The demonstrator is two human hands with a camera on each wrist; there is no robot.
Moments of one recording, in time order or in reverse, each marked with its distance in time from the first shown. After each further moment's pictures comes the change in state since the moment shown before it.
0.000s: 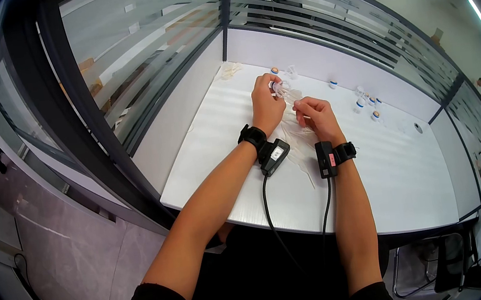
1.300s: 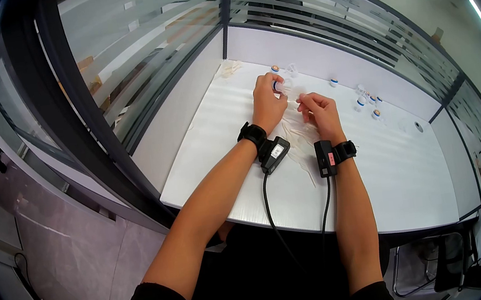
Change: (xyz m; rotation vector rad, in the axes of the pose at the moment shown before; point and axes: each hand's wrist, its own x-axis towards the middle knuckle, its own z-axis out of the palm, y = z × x) left_hand 0.000 -0.008 0.001 0.108 -0.030 0.028; right_hand 0.005 0.007 -0.002 -0.040 0.174 -0.051
